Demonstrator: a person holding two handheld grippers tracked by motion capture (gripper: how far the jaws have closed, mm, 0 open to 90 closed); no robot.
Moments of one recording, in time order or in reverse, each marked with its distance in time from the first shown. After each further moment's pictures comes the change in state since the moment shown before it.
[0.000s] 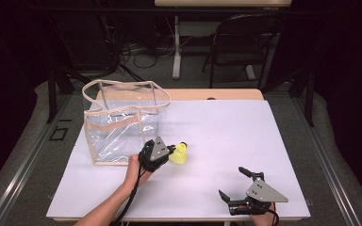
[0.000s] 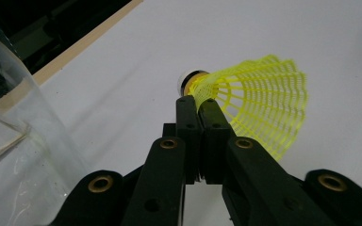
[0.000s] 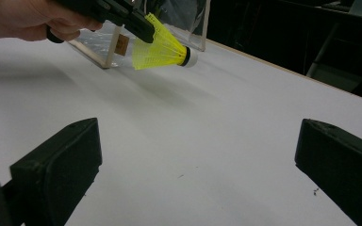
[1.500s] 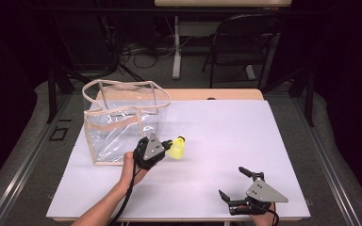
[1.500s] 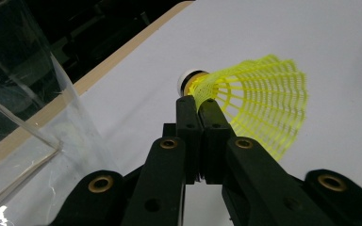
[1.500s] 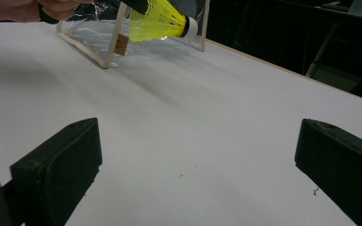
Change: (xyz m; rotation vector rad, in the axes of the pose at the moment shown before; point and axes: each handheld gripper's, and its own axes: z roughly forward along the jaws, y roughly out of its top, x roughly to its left) left arm 0.007 0.012 -0.022 -0.066 0.039 0.017; right arm 0.000 0.000 0.000 0.001 -0.003 -0.001
